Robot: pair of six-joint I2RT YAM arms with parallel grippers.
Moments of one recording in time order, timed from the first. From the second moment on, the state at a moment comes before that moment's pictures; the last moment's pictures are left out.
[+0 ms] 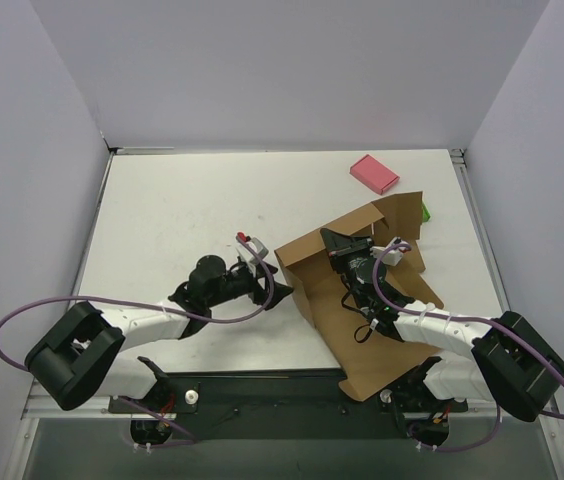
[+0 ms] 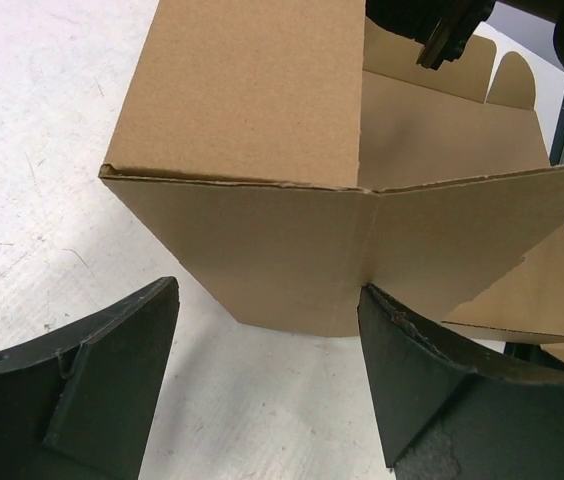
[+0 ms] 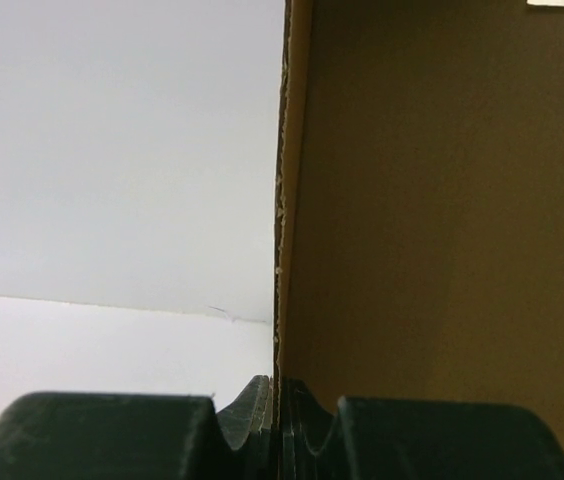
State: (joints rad) left arm -0.71 1.34 0.42 0.73 0.36 -0.22; right arm 0.73 1.24 0.37 0.78 0.53 1.38
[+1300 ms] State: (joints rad) left arm -0.96 1.34 0.41 0.78 -0.16 -0.31; right arm 0.73 1.18 0.37 0.66 0.57 1.46
